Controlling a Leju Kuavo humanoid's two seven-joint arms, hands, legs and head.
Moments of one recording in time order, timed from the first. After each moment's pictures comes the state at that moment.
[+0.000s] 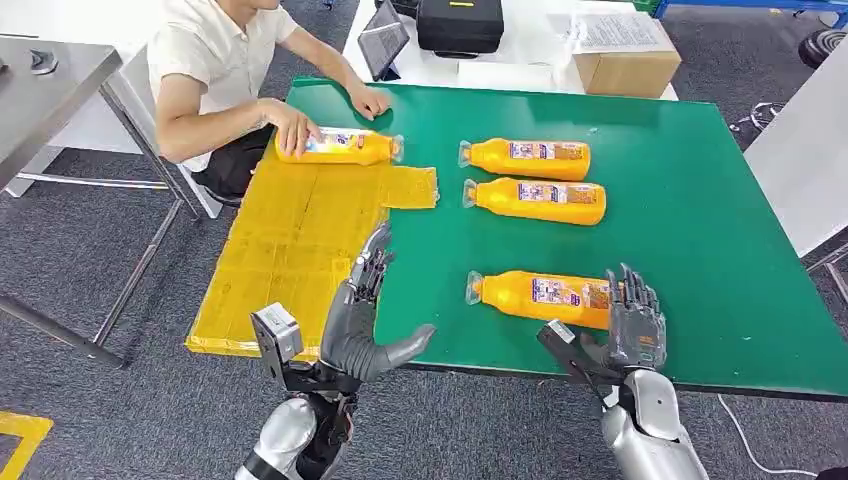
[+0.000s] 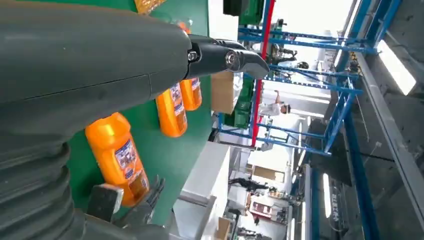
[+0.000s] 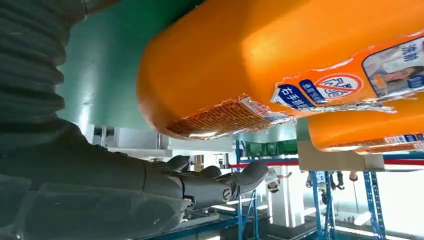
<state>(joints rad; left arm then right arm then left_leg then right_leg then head) -0.12 -0.25 -0.47 -1.37 0.36 0.06 -0.43 -0.25 -0.12 0.02 -0.84 1.28 -0.69 -0.15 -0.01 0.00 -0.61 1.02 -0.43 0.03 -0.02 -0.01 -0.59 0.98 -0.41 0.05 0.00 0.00</state>
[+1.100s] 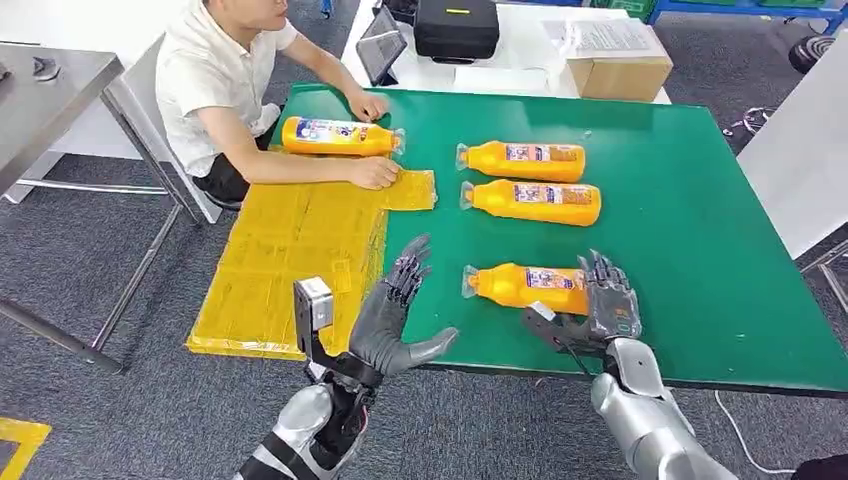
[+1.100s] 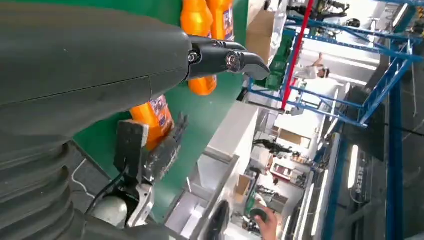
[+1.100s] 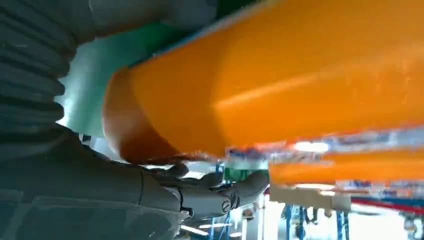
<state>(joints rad) -0.21 -0.26 -0.53 -1.22 0.53 -0.01 -0.33 -0.49 -0.11 0.14 -0.47 1.24 -0.58 -0.19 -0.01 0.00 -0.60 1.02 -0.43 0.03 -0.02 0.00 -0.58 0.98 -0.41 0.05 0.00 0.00</state>
